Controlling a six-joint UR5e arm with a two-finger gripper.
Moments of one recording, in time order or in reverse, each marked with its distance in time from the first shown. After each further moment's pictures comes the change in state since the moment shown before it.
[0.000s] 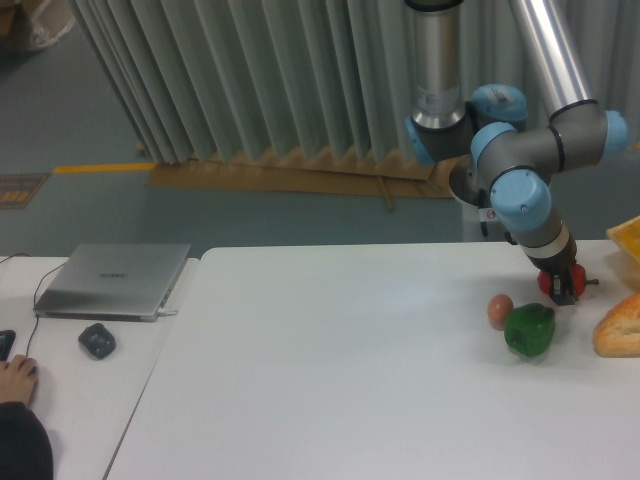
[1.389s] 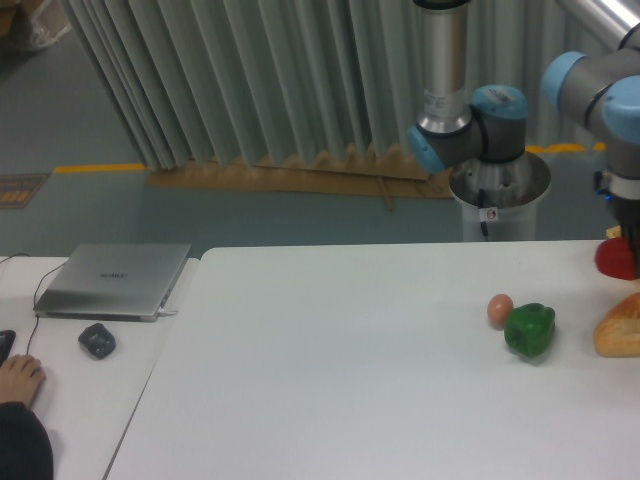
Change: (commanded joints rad) arm 0.284 0.022 0.322 -0.108 -0.250 0.054
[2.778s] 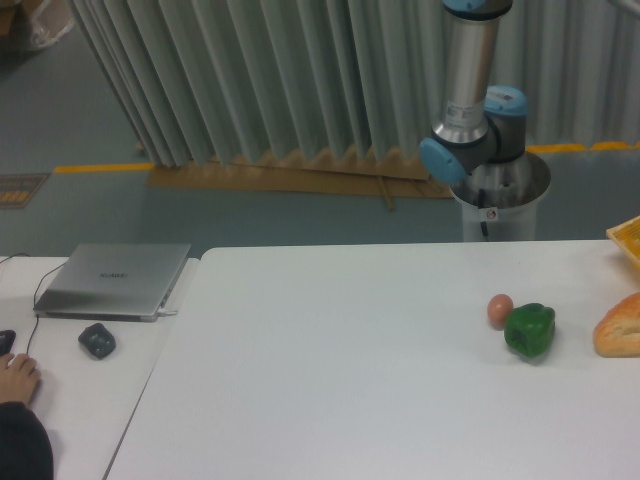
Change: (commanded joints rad) arm 0.252 -0.054 -0.015 0.111 -0.110 0.433
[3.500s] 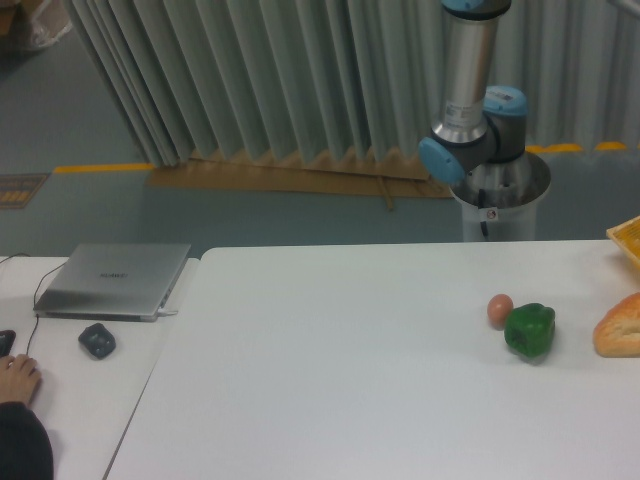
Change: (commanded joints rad) arm -0.106 0.014 0.003 -0.014 -0.167 -0.426
